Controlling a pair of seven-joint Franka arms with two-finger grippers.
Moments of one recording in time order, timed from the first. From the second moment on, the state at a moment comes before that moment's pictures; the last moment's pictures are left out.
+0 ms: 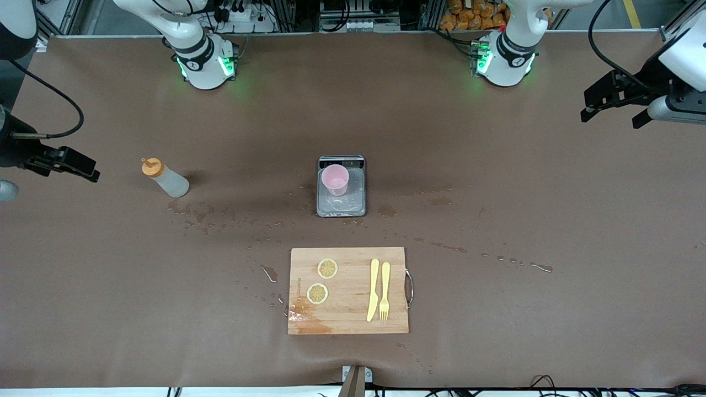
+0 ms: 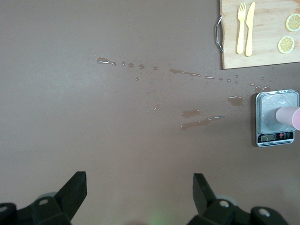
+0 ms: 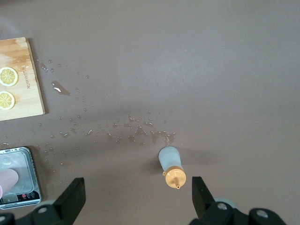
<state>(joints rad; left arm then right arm) -0.08 -0.06 -0.05 -1.52 -0.08 1.48 -0.03 -0.01 0.16 0.04 -1.36 -0.02 1.52 0.16</state>
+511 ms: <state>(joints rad) -0.09 -0.06 -0.08 -1.52 0.00 1.48 -0.02 0.01 0.15 -0.02 -1.42 -0.02 1.59 0.07</state>
